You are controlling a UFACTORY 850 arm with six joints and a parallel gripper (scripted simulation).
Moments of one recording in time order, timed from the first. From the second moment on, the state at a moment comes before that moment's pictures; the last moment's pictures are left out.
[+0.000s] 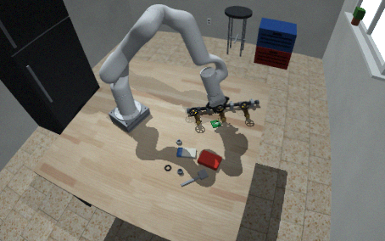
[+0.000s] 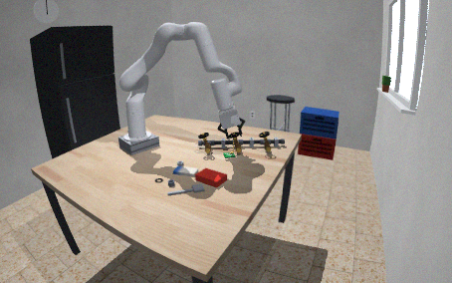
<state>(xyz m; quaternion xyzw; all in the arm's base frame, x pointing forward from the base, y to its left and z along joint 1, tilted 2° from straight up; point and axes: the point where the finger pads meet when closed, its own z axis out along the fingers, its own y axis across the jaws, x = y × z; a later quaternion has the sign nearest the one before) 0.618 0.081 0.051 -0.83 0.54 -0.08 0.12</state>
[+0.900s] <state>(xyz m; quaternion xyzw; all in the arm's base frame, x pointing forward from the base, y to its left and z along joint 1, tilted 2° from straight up) 0.618 0.081 0.051 -0.99 -0.02 -0.13 0.03</state>
